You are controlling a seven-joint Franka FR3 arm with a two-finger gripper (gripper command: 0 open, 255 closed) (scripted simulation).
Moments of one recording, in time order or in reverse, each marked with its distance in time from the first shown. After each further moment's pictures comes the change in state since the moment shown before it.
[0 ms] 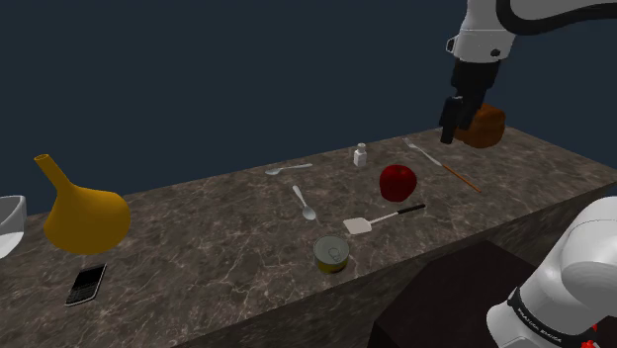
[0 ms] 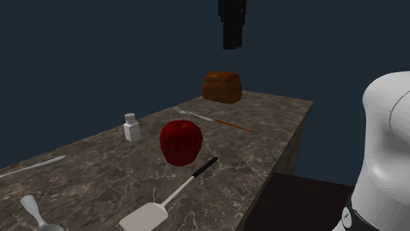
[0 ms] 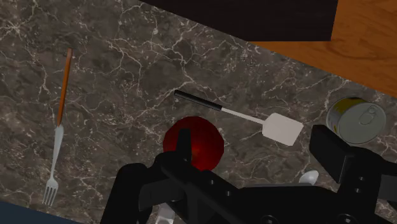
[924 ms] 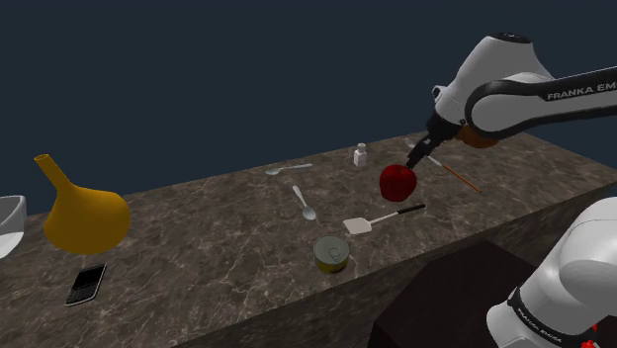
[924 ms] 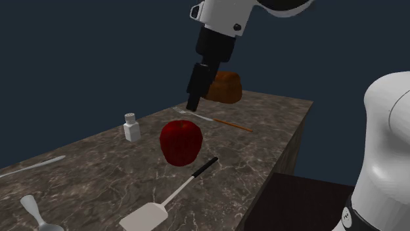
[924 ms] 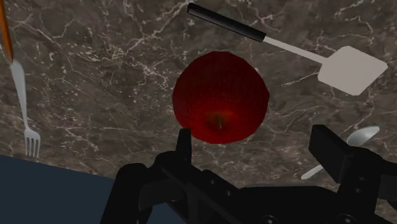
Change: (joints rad) arm -0.026 0.022 -0.114 -0.418 -0.066 0.804 -0.078
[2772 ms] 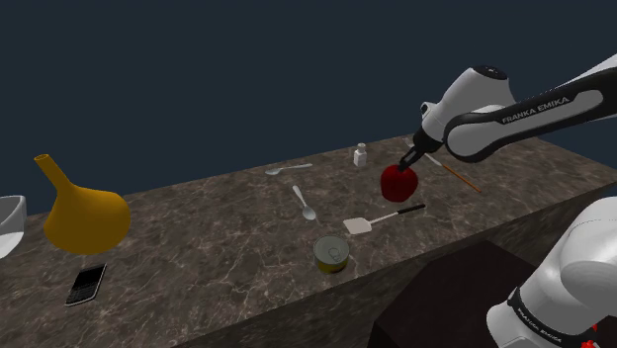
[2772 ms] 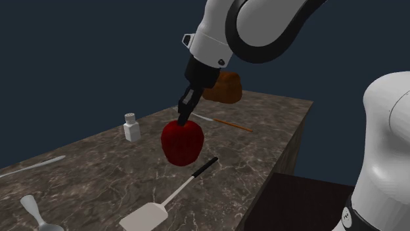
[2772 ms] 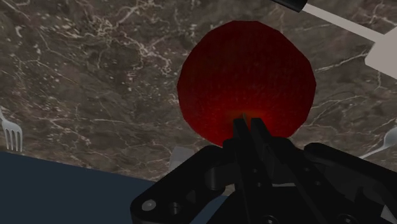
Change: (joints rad) arm 0.017 0.213 -0.063 -0.046 -0.003 0.353 -0.040
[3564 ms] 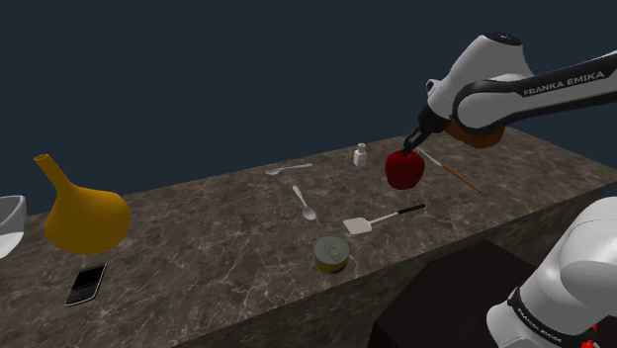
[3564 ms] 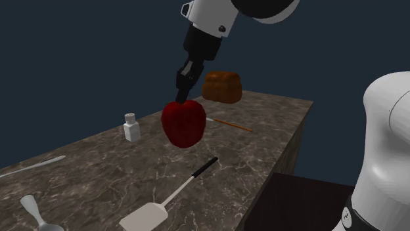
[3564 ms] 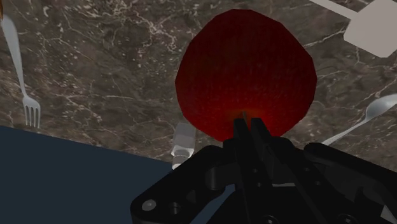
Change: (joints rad) arm -0.002 -0.102 0.023 0.097 0.006 -0.201 0.008
